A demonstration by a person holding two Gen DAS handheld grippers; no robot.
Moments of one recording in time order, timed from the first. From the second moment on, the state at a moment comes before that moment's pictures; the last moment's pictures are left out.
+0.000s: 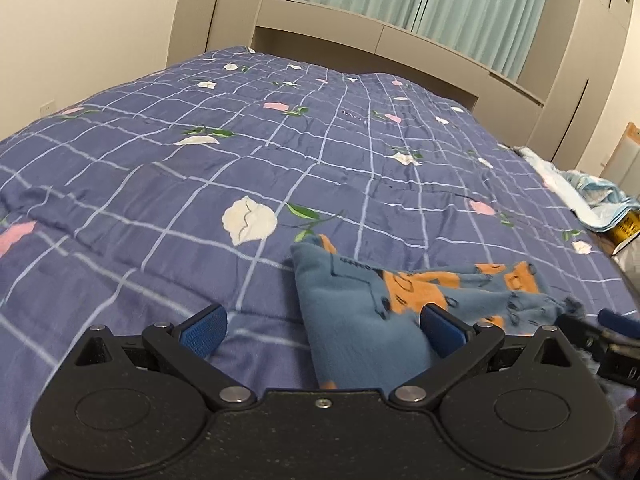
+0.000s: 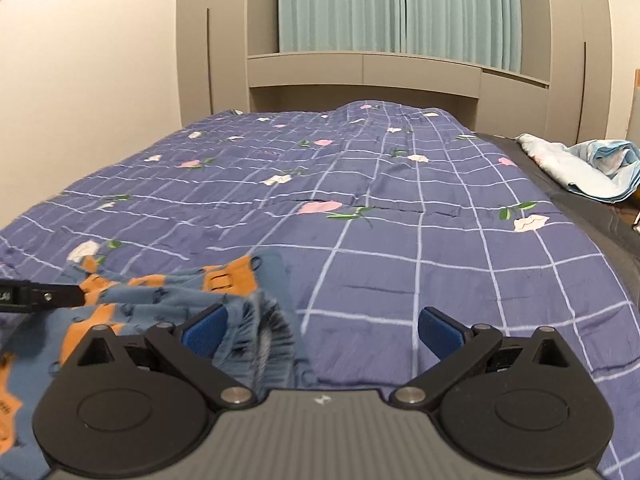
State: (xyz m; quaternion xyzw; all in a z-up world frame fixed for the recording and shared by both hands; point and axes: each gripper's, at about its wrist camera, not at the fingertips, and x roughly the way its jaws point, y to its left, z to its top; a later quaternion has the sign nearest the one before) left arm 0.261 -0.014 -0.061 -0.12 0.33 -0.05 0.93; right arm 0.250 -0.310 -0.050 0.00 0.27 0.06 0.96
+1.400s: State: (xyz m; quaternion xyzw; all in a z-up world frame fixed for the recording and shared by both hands) left arm 0.185 -0.025 -0.087 -0.15 0.31 -0.09 0.93; right arm 0.193 -0.318 -0.068 0.06 0.29 0.07 0.95
